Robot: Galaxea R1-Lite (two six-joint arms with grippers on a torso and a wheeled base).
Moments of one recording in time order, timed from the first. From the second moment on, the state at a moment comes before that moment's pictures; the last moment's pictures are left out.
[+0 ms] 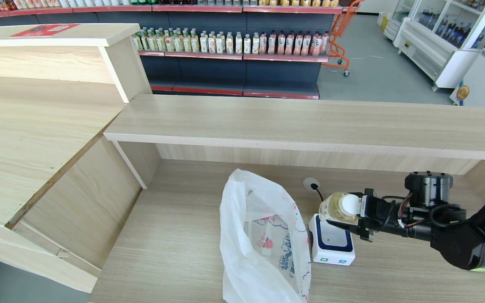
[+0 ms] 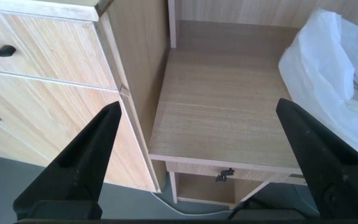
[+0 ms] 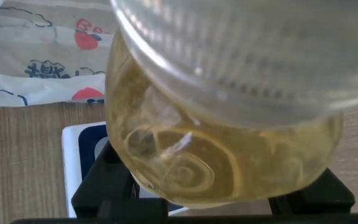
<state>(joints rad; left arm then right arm) 0.00 0.00 0.00 0.00 0.01 0.00 0.09 2.02 -0.58 -1.03 0.76 -1.12</state>
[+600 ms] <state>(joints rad) 0.00 0.00 0.00 0.00 0.01 0.00 0.09 2.07 -0.62 -1.03 0.76 -1.15</state>
